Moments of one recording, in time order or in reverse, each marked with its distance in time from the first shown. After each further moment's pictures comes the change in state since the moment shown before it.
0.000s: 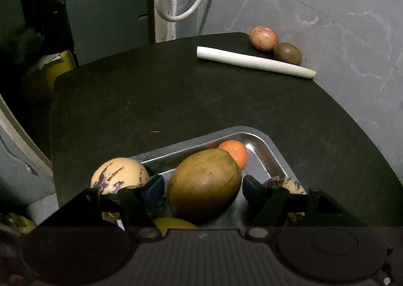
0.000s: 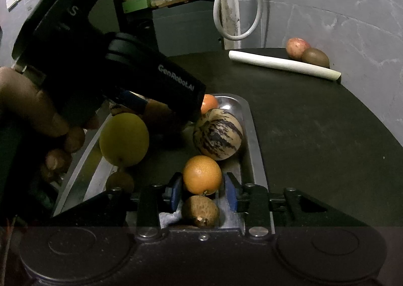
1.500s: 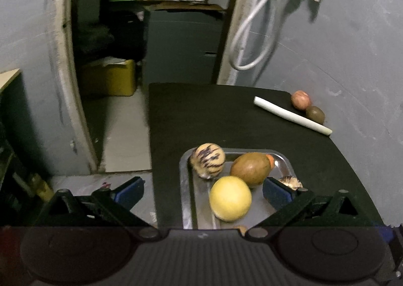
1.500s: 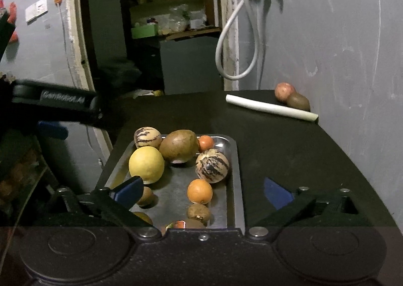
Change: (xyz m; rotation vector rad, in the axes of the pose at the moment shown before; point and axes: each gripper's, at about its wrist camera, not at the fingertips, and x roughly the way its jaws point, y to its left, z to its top) left arm -0.144 0.031 -0.073 -0.298 -0.213 0.165; right arm -0.094 0.001 0.005 -0.060 -0.149 -0.007
